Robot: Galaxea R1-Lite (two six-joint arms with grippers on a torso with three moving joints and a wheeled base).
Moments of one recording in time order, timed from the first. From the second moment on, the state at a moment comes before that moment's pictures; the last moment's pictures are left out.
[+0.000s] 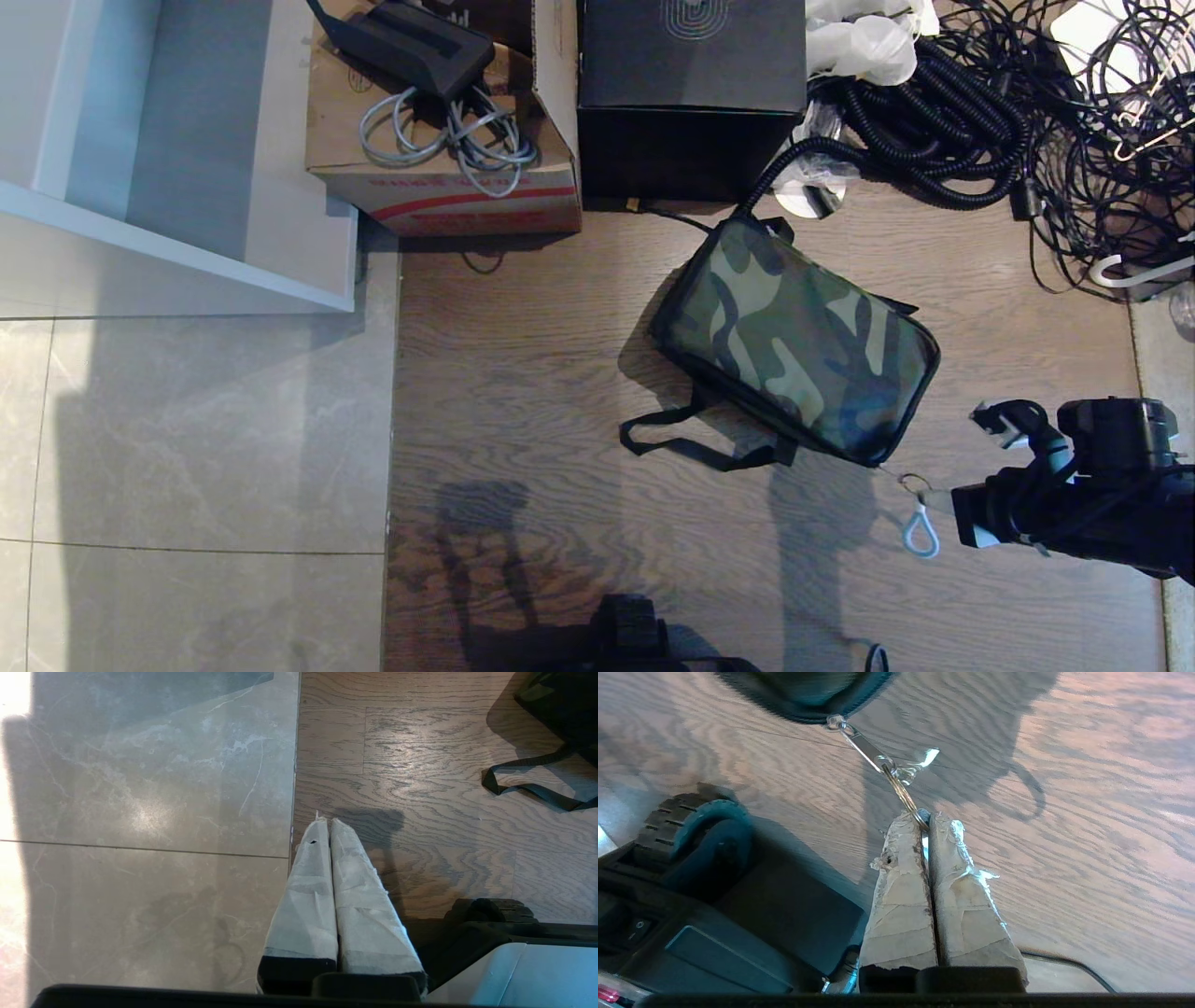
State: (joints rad) left arm 0.00 0.00 0.00 0.00 0.00 -0.01; right arm -0.16 1.88 -0.47 -0.66 0.35 -0.20
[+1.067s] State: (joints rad) left arm 0.00 0.00 0.00 0.00 0.01 -0.01; right arm -0.29 1.90 -0.74 -0.64 0.39 -0.20
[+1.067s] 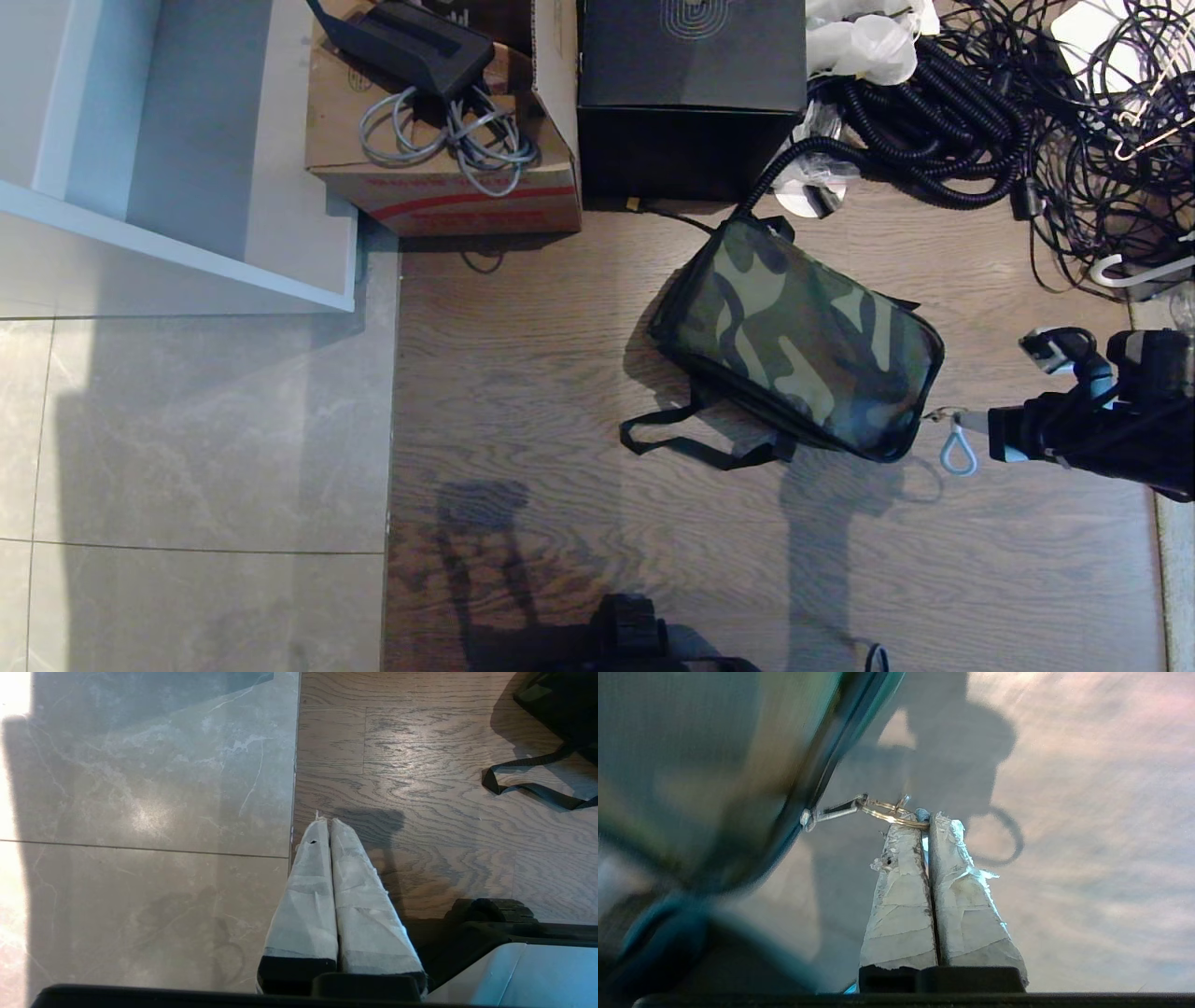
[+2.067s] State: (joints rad) left arm 0.00 0.00 0.00 0.00 0.01 -0.01; right arm -0.34 1.95 -0.98 -0.63 0.39 0.06
